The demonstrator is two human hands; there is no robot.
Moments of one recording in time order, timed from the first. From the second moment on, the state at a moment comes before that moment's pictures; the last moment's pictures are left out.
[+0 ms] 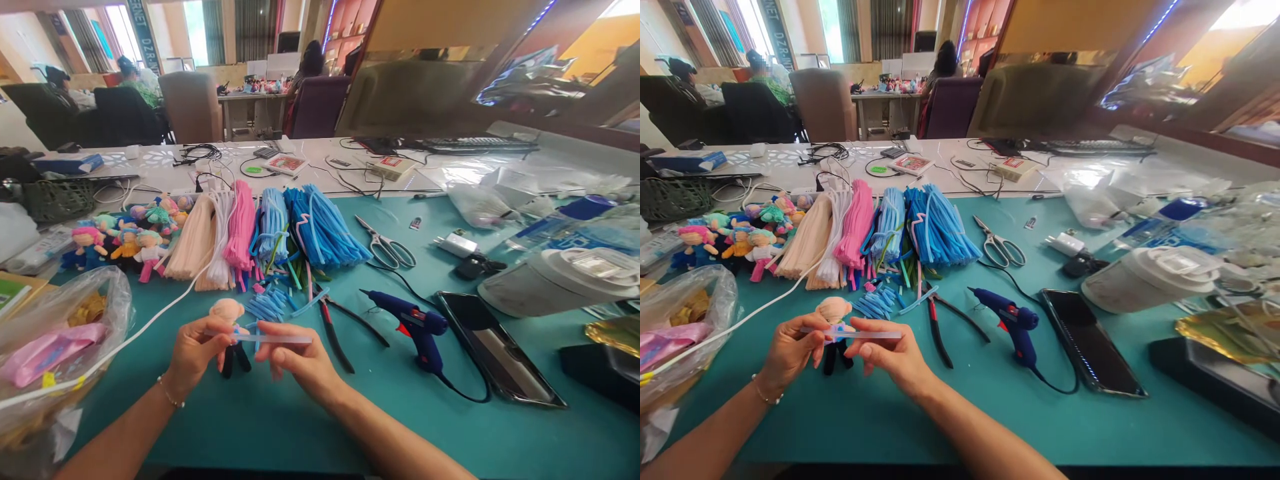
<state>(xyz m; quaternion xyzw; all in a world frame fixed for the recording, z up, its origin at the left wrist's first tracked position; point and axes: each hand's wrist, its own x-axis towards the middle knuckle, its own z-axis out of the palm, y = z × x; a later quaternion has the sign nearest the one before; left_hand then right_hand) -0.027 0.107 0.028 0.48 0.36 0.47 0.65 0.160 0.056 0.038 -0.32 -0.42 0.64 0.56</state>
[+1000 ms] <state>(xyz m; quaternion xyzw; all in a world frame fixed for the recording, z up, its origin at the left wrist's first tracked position) -0.029 0.100 0.030 0.72 0.31 0.50 0.37 0.168 0.052 0.039 -0.38 -0.67 0.32 0.55</state>
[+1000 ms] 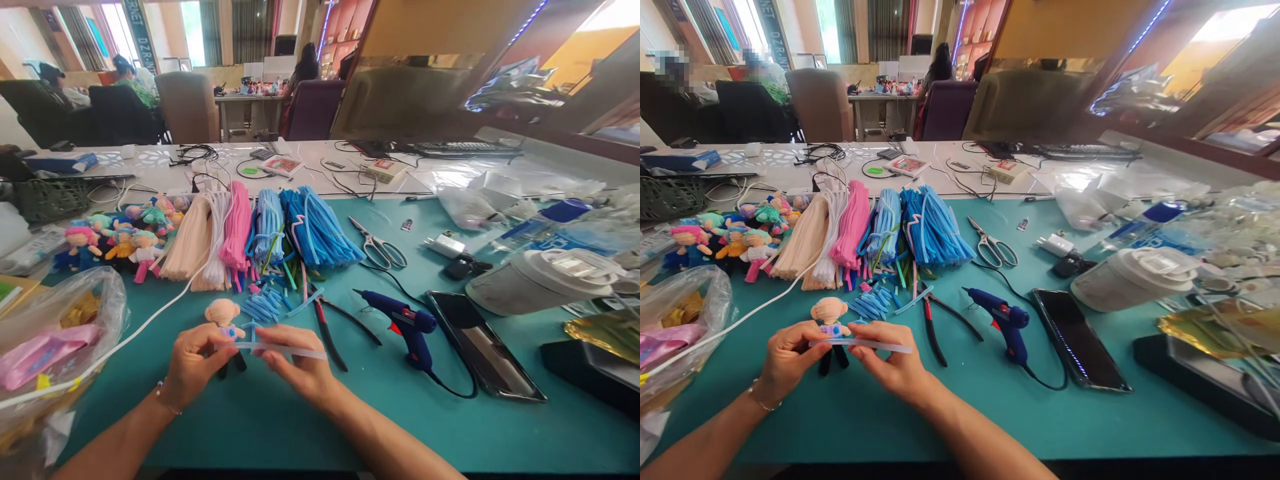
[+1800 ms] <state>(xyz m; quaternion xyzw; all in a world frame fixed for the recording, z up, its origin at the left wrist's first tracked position) -0.034 0.098 0.022 0.71 0.32 0.44 0.45 0.158 0.047 0.042 -0.35 -0.68 0.42 0.49</state>
